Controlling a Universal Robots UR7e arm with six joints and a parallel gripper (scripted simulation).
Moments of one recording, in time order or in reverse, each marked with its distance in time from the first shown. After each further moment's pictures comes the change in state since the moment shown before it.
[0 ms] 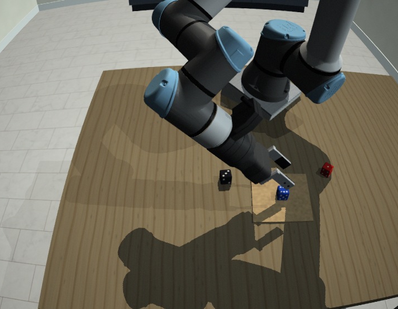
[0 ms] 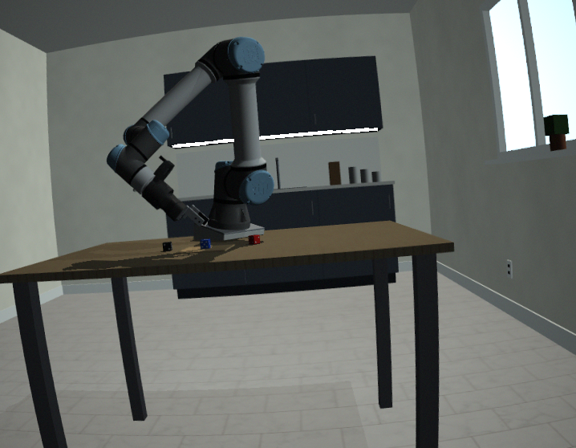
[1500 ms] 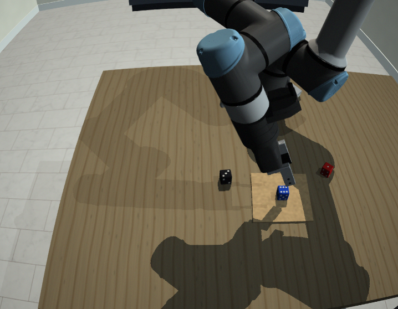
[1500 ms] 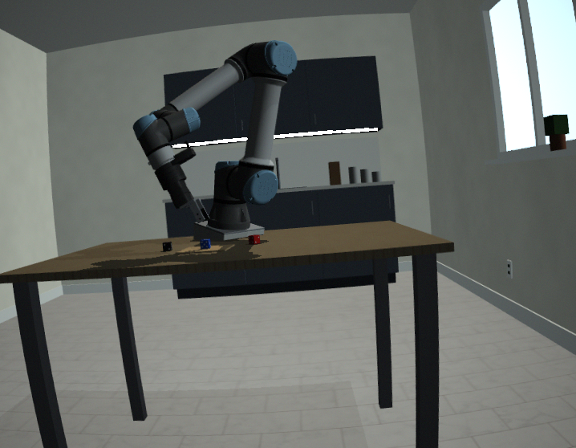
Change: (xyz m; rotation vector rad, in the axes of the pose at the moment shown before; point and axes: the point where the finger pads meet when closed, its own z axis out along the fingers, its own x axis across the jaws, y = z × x) arm -0.001 -0.010 -0.004 -0.371 -0.008 -0.001
